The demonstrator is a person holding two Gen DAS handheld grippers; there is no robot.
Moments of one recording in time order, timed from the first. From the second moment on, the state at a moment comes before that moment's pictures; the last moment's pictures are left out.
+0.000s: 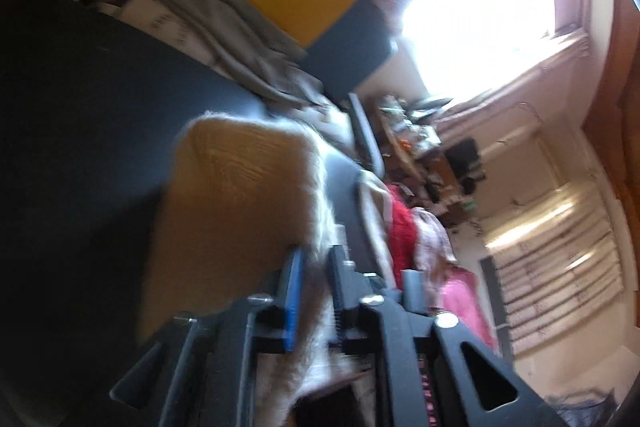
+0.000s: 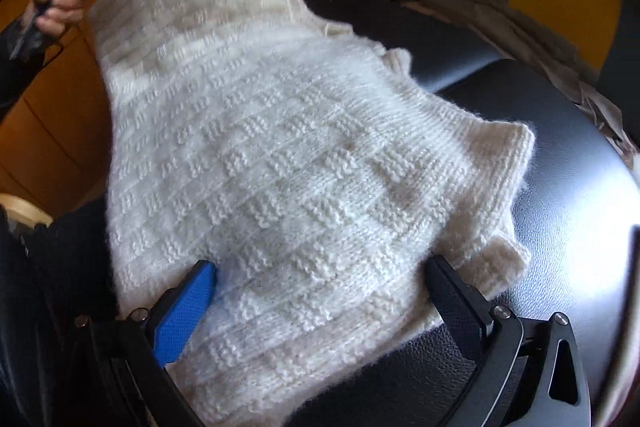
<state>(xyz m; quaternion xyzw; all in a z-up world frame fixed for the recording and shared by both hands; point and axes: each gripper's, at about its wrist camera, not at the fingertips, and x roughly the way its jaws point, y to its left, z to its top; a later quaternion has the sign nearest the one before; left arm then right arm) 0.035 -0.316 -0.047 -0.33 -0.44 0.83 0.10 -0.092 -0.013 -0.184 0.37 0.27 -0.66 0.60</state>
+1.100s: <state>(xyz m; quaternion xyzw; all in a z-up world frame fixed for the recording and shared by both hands) 0.050 -0.219 -0.072 -0.43 0.10 0.90 -0.03 -0.082 -0.009 -0.187 0.34 0.23 -0.70 0.58</state>
